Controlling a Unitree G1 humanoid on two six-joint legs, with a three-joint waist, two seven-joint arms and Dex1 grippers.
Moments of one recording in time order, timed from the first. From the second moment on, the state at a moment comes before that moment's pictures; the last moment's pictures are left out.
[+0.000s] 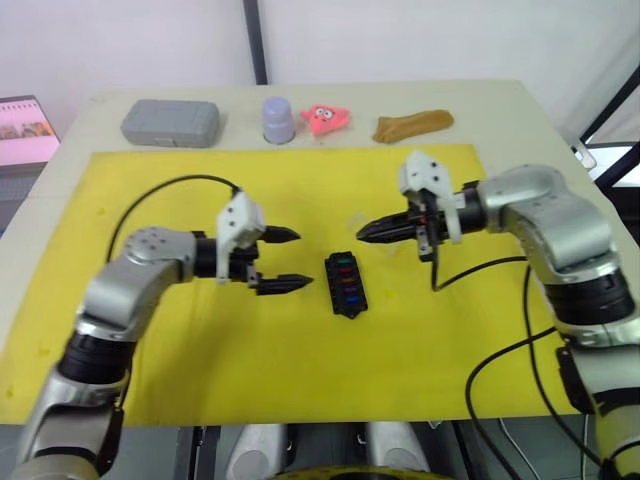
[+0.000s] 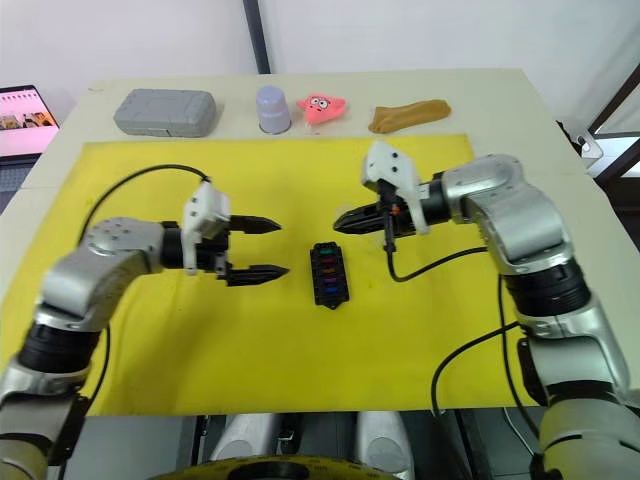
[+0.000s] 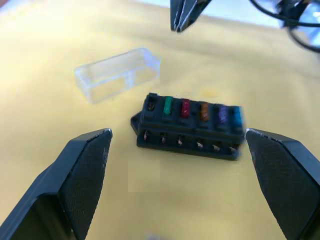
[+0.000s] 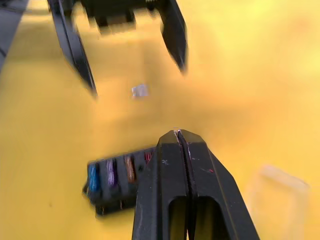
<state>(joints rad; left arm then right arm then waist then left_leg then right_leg) -0.44 0.76 -0.01 -0.29 -0.56 0.72 -1.13 -0.76 -0.81 0.18 -0.14 0.36 0.72 1.31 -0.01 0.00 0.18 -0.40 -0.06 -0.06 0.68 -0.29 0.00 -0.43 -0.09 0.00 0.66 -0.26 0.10</state>
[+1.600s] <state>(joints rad) -0.47 0.65 0.15 0.19 -0.92 1.43 -1.01 -0.74 -0.84 0.18 -0.39 0.42 0.66 1.28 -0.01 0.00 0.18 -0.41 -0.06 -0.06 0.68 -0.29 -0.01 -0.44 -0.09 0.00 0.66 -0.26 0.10</state>
